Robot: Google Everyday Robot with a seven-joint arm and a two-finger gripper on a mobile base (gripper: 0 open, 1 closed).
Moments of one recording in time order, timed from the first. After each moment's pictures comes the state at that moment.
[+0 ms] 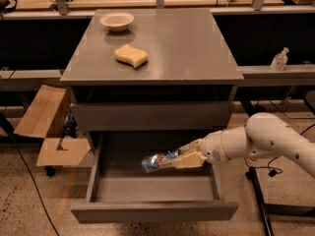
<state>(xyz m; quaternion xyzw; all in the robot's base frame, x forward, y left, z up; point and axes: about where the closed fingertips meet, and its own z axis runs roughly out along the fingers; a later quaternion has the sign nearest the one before) 0.518 -0.085 0.655 -0.42 0.79 0.34 0.30</state>
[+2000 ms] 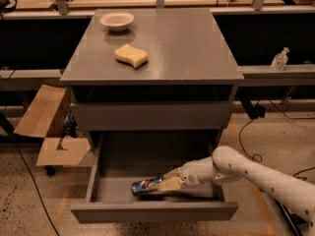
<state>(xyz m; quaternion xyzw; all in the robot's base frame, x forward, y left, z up) 0.533 -0.038 0.453 -0.38 0.79 0.41 0.23</state>
